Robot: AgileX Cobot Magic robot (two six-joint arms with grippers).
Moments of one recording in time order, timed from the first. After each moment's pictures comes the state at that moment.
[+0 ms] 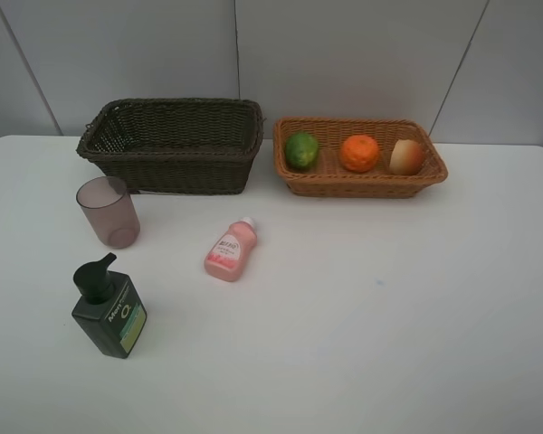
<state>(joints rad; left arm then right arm) -0.03 -0.01 -0.51 0.00 1.06 -0.01 -0.03 0.00 -0.52 -0.06 1.06 0.06</state>
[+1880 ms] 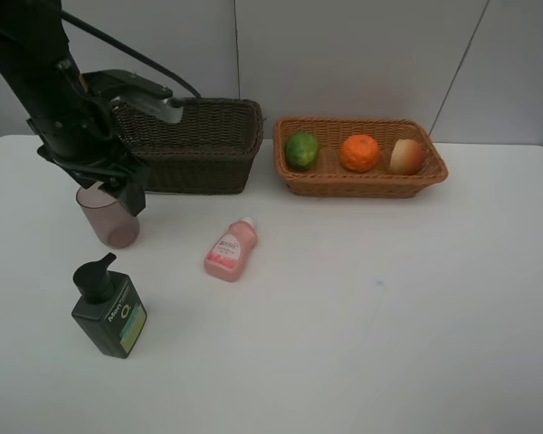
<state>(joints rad) -0.35 1.74 -1.17 0.09 0.85 0.12 -0.03 0.00 -0.52 -0.06 1.06 0.06</state>
